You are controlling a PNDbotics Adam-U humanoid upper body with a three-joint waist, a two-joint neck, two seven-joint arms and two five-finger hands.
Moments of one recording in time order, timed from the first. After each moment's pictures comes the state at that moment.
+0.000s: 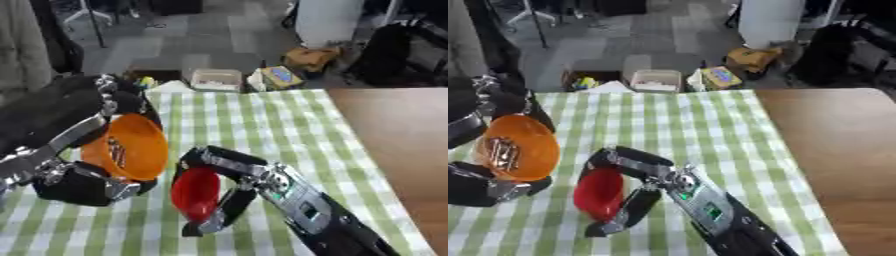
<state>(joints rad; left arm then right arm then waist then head) -0.86 0.64 -0.52 -1.98 -0.59 0.13 -0.38 -0.69 -0.24 0.41 -1.40 0.08 -0.34 0.52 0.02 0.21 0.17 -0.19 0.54</state>
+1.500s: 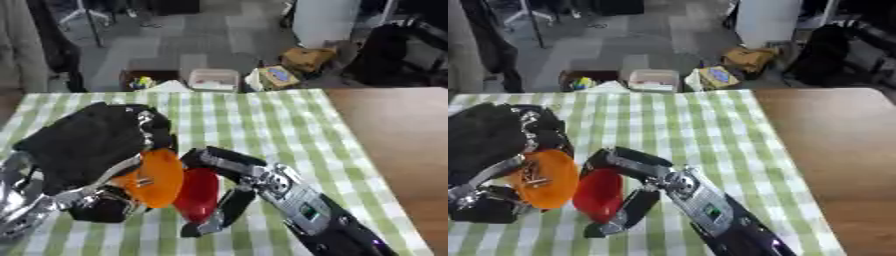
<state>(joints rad) -0.84 0.58 -0.60 -1.98 -0.88 0.06 -0.44 -0.69 -0.23 0.41 -1.40 0.08 -0.33 0.52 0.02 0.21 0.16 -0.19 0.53</state>
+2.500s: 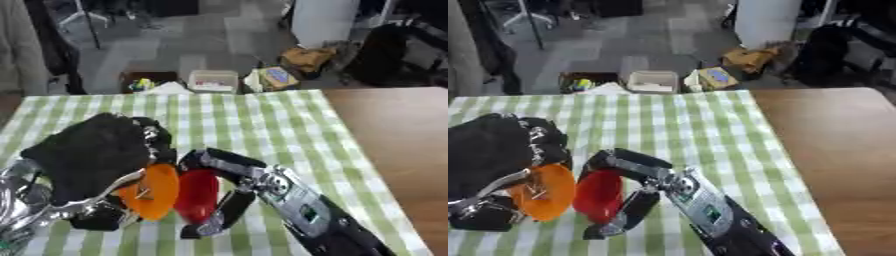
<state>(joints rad) -0.84 0.58 -0.61 -1.98 -0.97 0.00 -0.50 -0.69 -0.23 0.41 -1.40 0.08 -0.33 0.51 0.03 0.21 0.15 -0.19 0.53</state>
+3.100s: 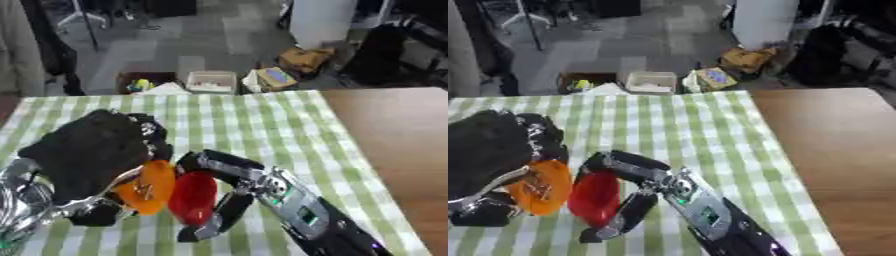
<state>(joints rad) -0.85 0.56 -0.61 -1.98 -1.05 0.05 -0.49 -0.70 -0.22 0.43 -1.43 0.08 -0.33 0.53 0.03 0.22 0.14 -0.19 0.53</state>
